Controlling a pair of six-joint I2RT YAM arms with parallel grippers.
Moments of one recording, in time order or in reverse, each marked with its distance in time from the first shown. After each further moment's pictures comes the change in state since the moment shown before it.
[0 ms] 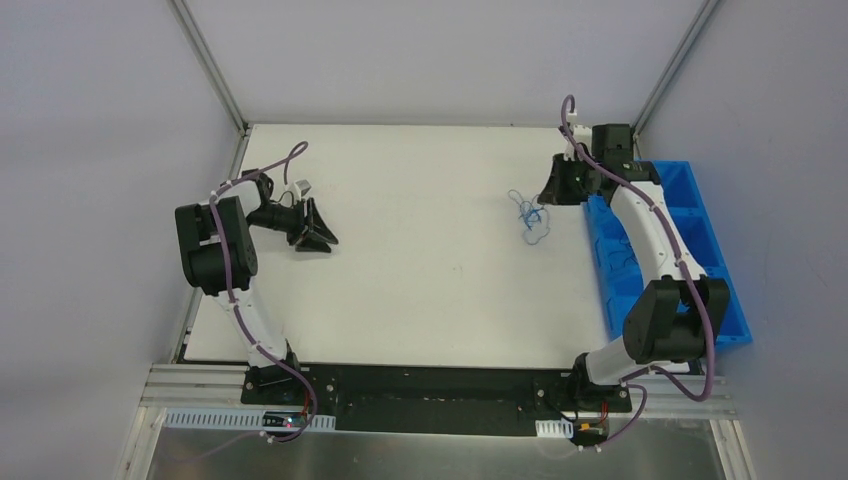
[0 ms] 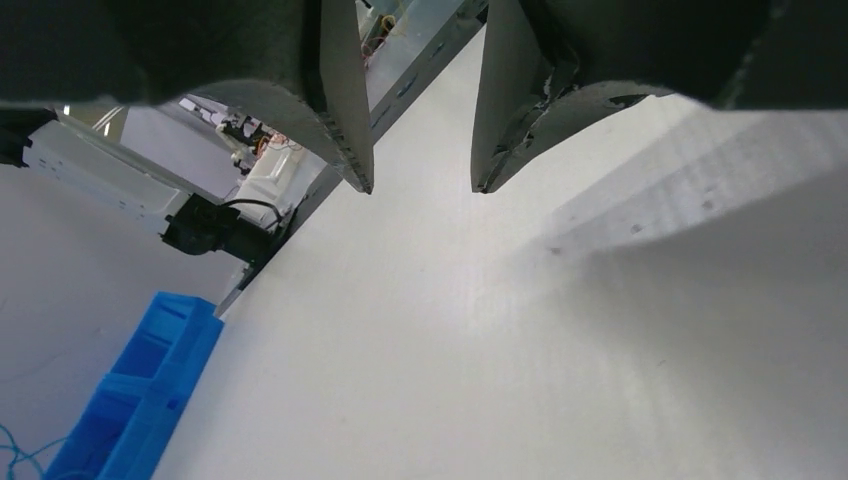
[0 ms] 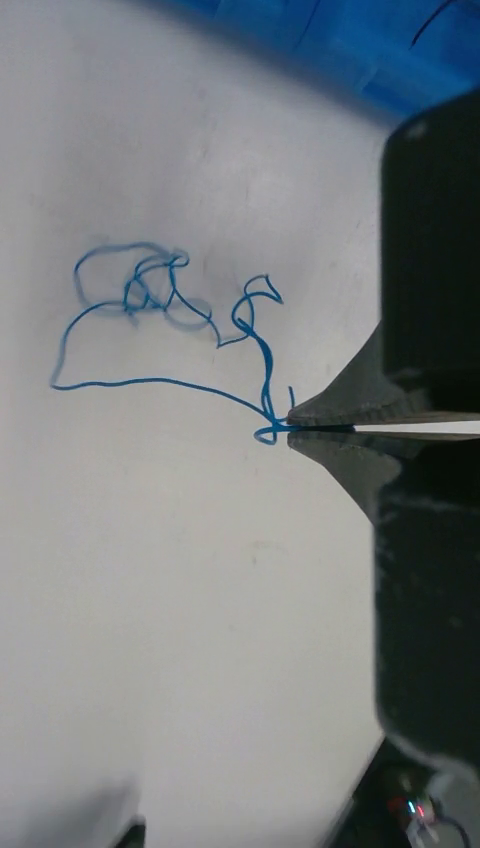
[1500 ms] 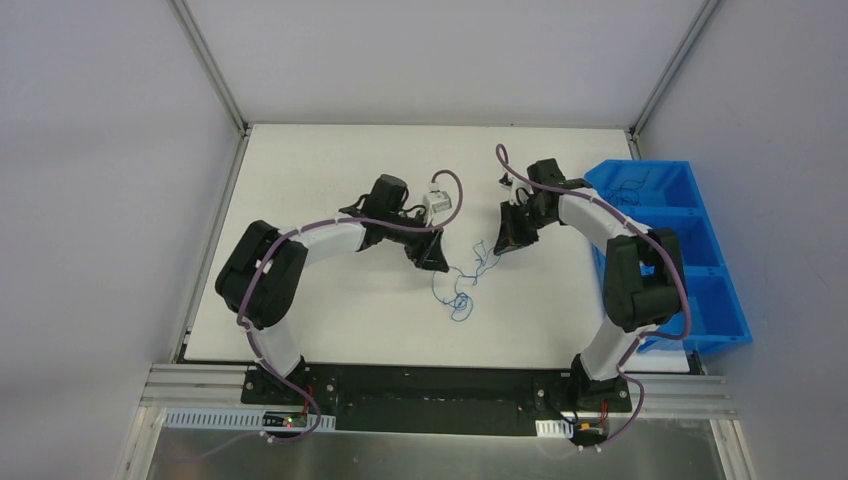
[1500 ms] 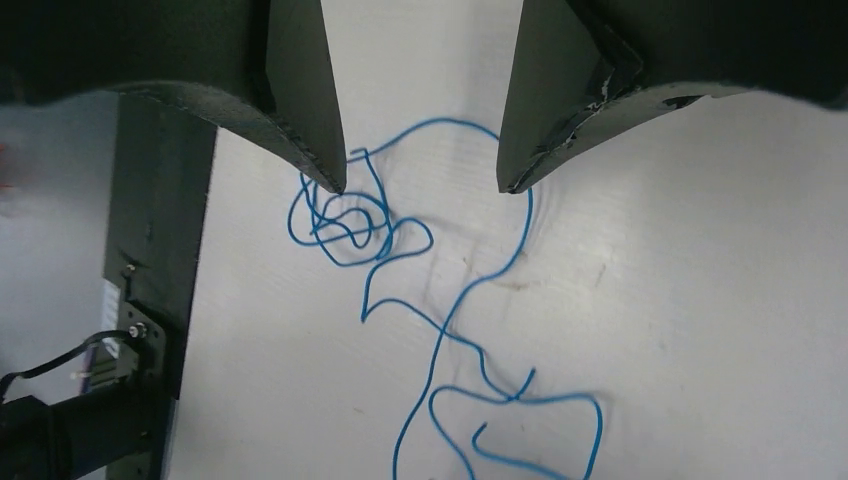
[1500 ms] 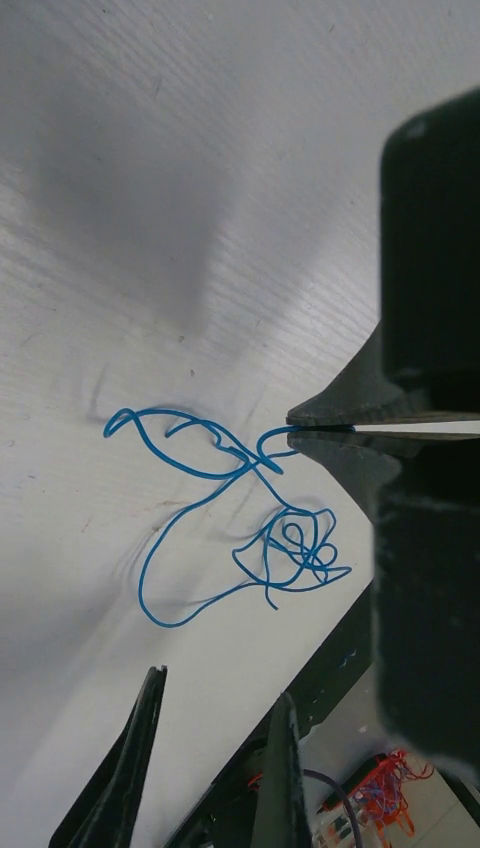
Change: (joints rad) left arm -0.791 -0.191 -0.204 0.804 0.003 -0.029; right arm 0.216 0.215 -0.151 0.020 -0.155 0.071
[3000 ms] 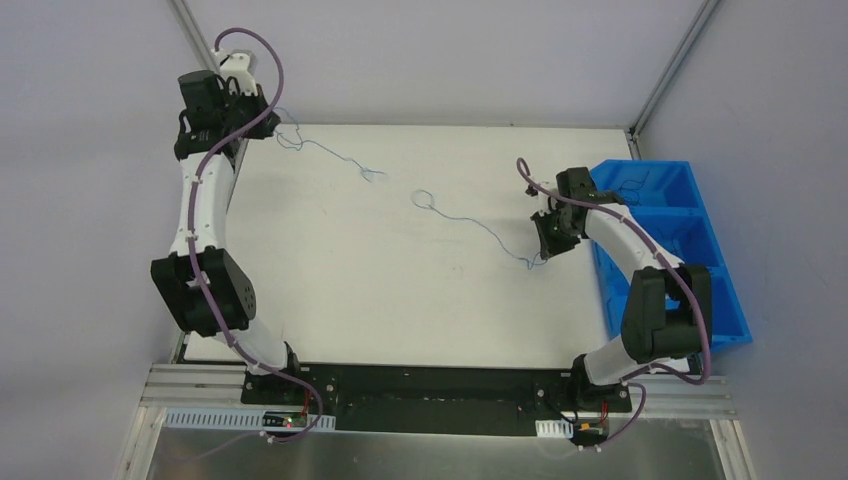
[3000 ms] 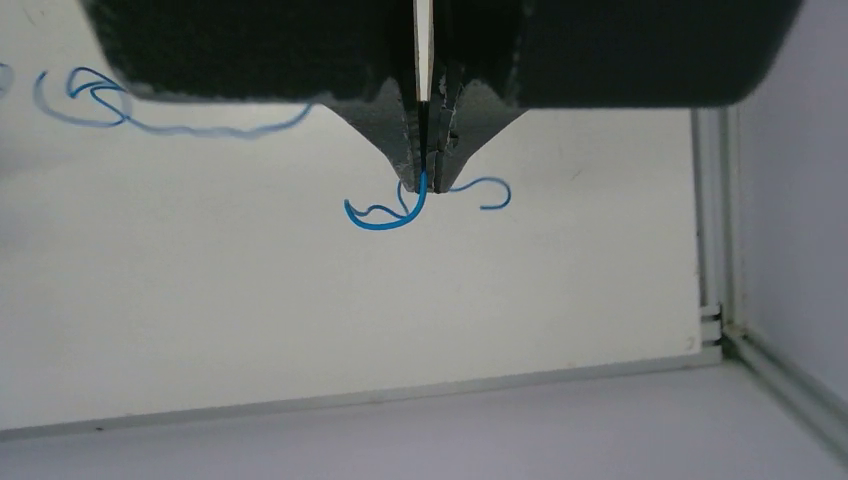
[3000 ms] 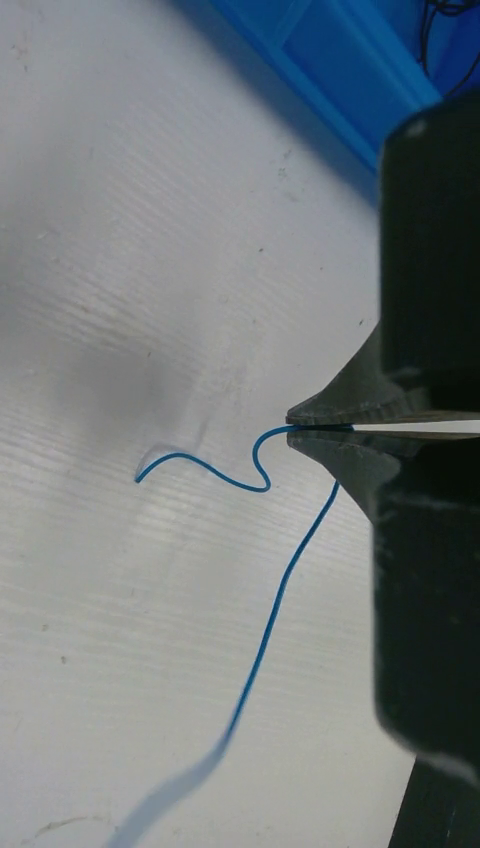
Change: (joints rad) left arm 0.721 -0.152 0.588 -0.308 -0.408 0.022; right arm -0.099 -0.176 -0.117 -0.051 0.340 -0.294
